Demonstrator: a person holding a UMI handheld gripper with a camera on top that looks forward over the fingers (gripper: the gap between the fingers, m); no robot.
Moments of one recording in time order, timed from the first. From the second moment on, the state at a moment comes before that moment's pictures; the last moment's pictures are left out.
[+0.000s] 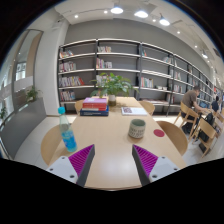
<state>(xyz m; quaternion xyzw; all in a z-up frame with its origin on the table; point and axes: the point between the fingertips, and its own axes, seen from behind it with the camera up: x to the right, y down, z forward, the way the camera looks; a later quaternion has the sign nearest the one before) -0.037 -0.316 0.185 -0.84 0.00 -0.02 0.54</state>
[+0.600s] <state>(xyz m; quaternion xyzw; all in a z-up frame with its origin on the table) -0.248 -0.171 0.104 -0.83 -0.08 0.03 0.55</state>
